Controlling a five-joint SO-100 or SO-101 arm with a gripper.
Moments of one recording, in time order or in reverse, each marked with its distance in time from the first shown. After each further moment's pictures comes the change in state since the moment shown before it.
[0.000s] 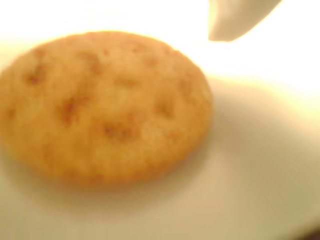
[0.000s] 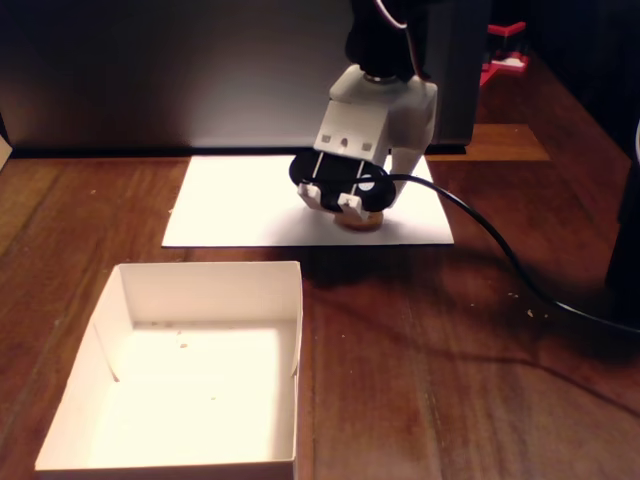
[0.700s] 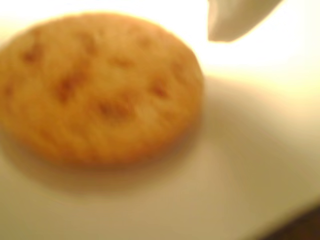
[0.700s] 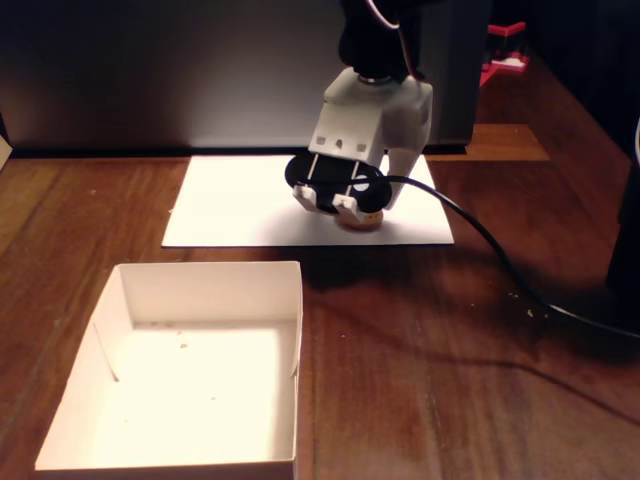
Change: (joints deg) arm 1.1 -3.1 -4.0 2.1 1.7
